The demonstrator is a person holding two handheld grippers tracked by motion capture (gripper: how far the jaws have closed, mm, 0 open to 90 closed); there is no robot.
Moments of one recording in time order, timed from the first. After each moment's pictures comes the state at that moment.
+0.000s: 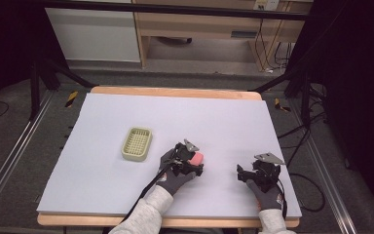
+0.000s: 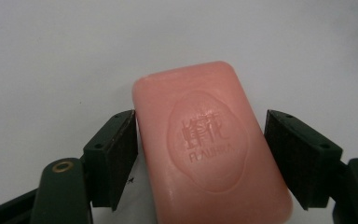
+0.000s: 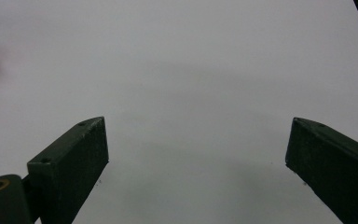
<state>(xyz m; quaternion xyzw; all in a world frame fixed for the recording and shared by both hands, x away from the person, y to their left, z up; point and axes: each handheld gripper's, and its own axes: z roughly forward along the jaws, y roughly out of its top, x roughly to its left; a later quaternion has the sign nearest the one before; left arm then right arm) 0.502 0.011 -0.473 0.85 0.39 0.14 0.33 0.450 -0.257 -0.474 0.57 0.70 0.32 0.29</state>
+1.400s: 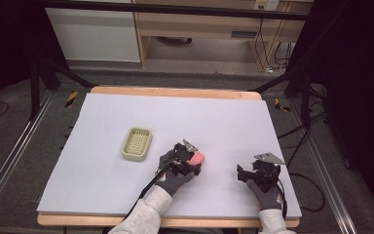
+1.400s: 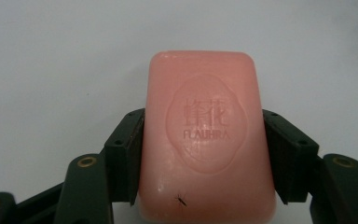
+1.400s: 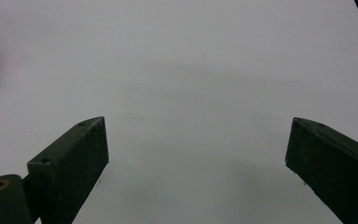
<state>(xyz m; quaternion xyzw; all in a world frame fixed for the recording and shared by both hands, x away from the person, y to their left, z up) 0.497 0.014 -0.468 0.85 0.39 0.14 0.33 0.451 -0.257 -0.474 0.57 0.70 0.32 0.28</state>
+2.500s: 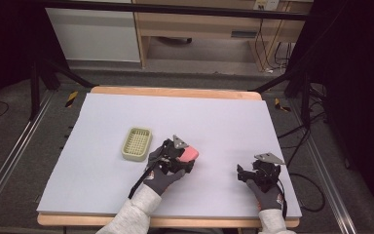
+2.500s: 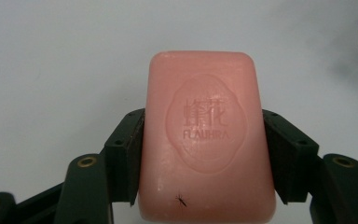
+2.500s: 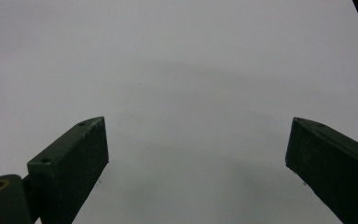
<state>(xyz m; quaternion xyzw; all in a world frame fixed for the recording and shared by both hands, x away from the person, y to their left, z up) 0.487 0.045 -0.435 0.84 0.38 0.14 0.36 0.450 -0.257 -0.474 0.57 0.70 0.32 0.29</state>
